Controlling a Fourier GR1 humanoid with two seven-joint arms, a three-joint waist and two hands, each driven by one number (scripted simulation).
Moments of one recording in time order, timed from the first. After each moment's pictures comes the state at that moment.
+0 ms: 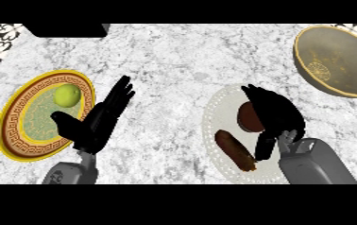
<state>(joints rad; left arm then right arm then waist) -0.11 0.13 -0.17 -1.53 0.24 -0.04 0.11 -0.33 -0.34 0.37 -1.66 0.70 0.58 0.75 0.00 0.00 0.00</state>
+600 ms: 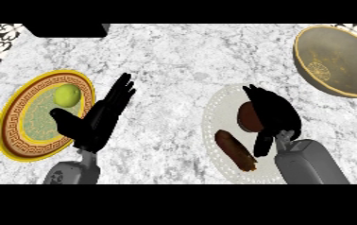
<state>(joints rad) -0.12 0.08 -0.14 -1.57 0.21 -0.05 0.16 -0.29 -0.28 0.31 -1.58 0.85 0.53 0.63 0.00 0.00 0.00</state>
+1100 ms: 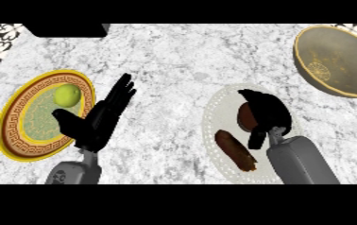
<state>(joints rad) -0.12 0.06 -0.12 -1.55 0.18 -0.07 0.15 -0.31 -0.22 0.27 -1.43 0.94 0.44 0.51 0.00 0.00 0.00</state>
